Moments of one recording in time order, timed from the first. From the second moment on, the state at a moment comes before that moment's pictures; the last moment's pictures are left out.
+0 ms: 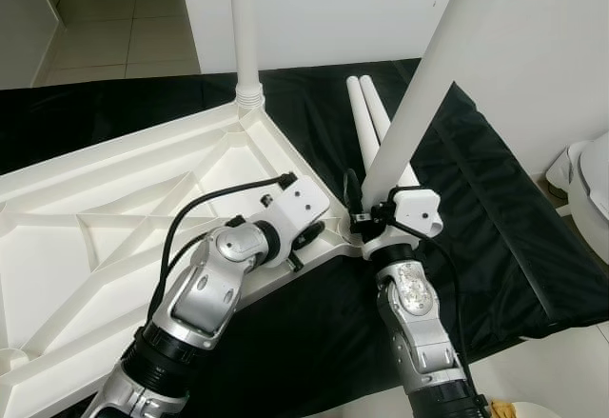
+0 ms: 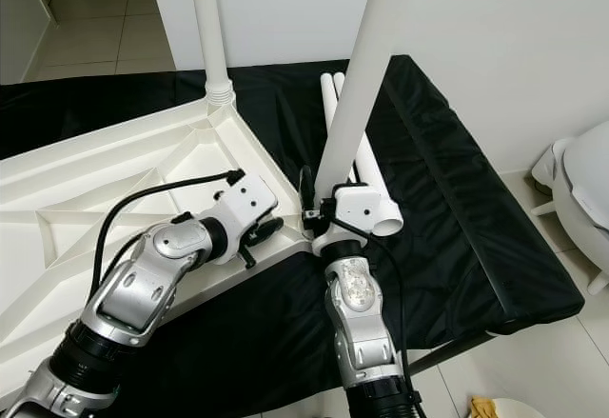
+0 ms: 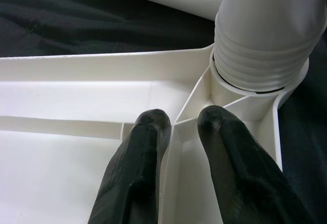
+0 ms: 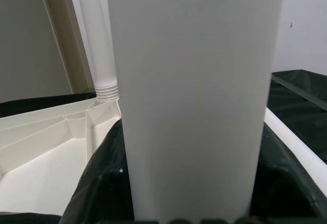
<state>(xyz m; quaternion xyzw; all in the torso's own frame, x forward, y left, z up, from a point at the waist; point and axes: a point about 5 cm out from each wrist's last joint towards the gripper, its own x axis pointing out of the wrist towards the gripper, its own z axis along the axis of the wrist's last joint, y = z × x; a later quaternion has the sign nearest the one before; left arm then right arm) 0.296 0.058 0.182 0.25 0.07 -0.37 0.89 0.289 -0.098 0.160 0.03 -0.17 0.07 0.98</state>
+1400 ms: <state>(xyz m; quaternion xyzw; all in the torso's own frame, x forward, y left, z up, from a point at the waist) 0.296 0.056 0.183 0.25 0.07 -0.37 0.89 0.290 -0.099 0.170 0.04 -0.18 0.07 0.98</state>
